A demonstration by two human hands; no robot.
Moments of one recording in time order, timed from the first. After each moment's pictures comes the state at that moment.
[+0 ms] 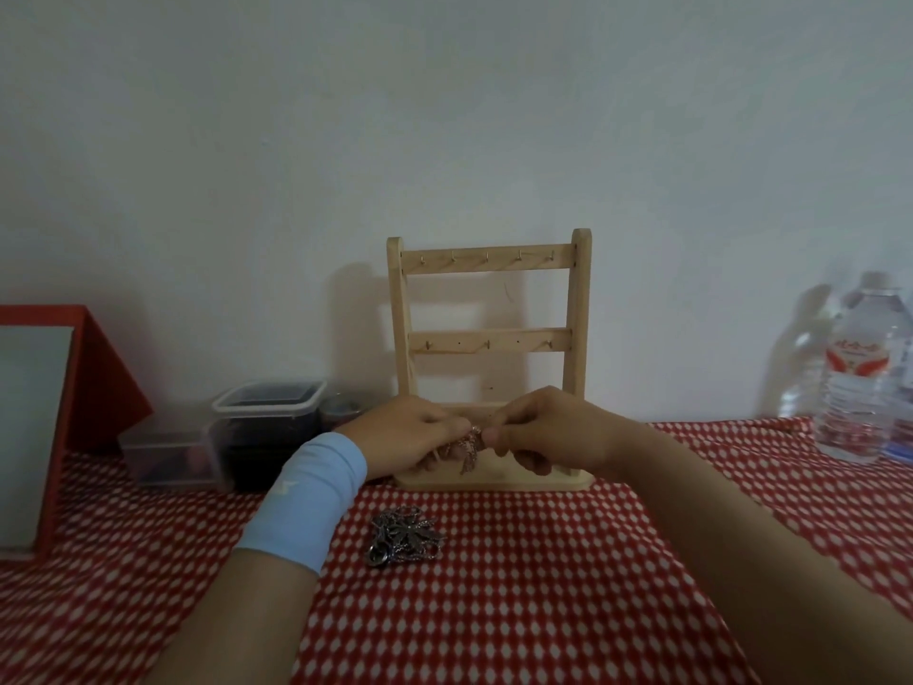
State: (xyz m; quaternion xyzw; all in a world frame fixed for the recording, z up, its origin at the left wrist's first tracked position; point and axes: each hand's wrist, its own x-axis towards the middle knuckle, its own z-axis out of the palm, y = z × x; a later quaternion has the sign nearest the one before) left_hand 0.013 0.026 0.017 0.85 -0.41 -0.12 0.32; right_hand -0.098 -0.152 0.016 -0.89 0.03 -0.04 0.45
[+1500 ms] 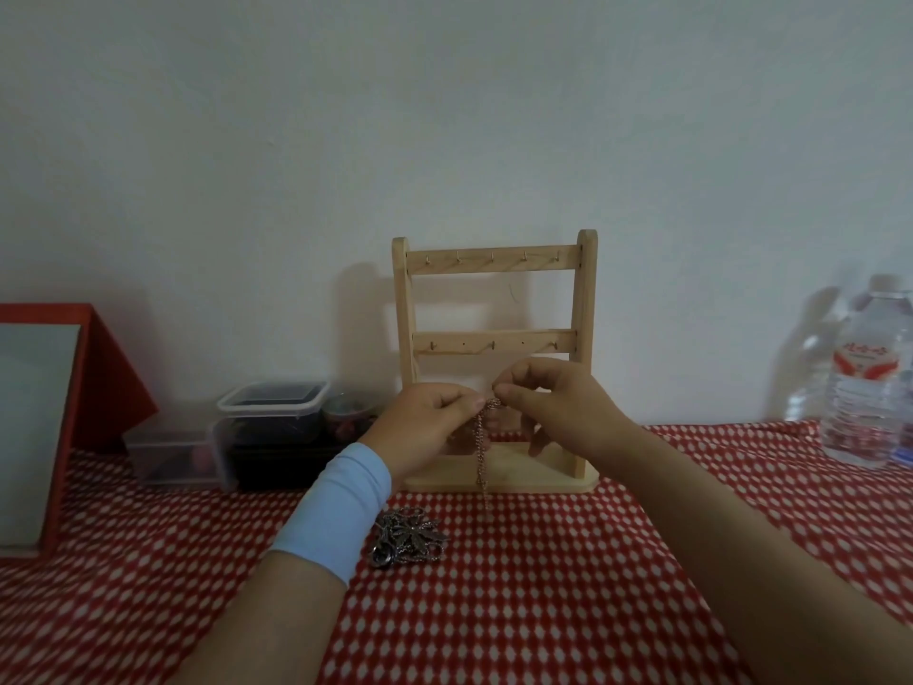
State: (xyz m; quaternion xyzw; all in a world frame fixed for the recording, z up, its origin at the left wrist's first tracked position) left_hand 0.009 0.008 0.002 0.72 -0.39 -0.13 0.56; right_hand -0.086 -0.151 0.010 -0.82 0.06 -0.24 0.52
